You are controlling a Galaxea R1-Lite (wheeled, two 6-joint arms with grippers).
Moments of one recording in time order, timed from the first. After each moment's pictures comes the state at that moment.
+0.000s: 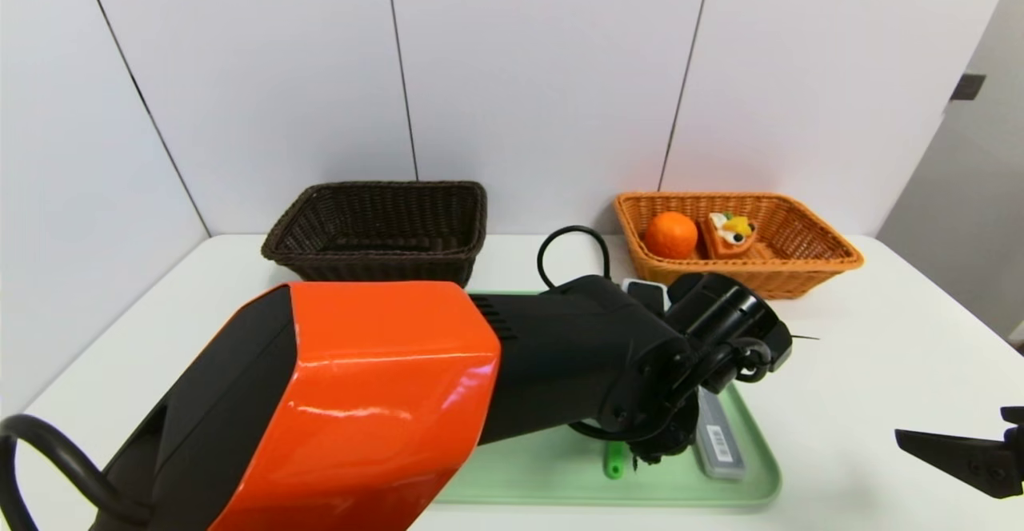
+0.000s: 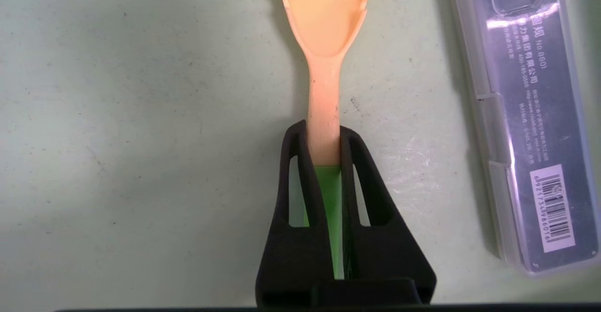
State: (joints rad) left arm -1.07 2.35 -1.98 0.59 0.42 -0.64; right arm 0.28 1.01 -0.76 0.49 -0.13 0.09
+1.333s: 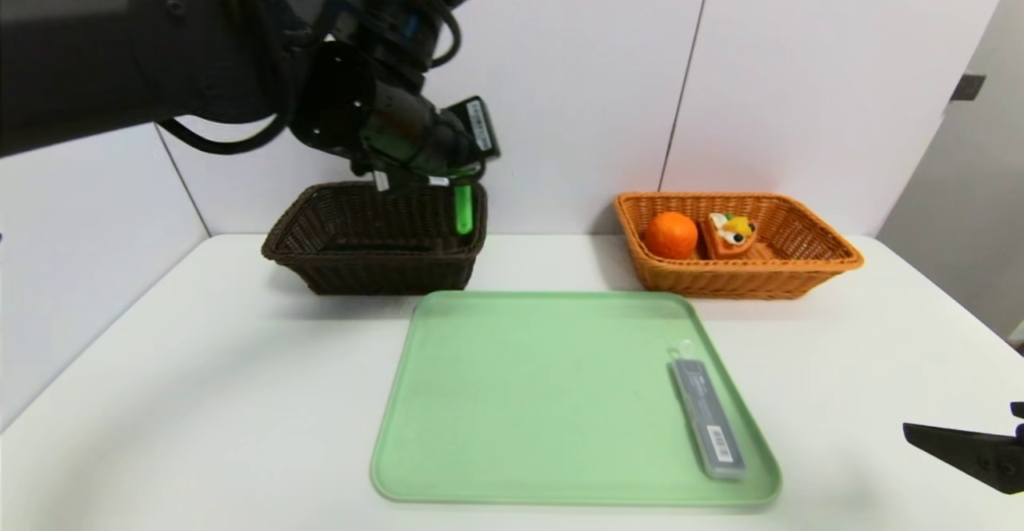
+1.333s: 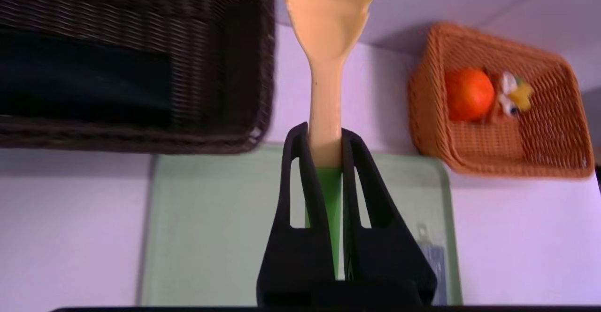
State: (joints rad) left arm -0.63 1.93 -1.98 0.55 0.31 -0.65; right arm 0.28 1.00 -0.78 0.48 -0.14 0.10
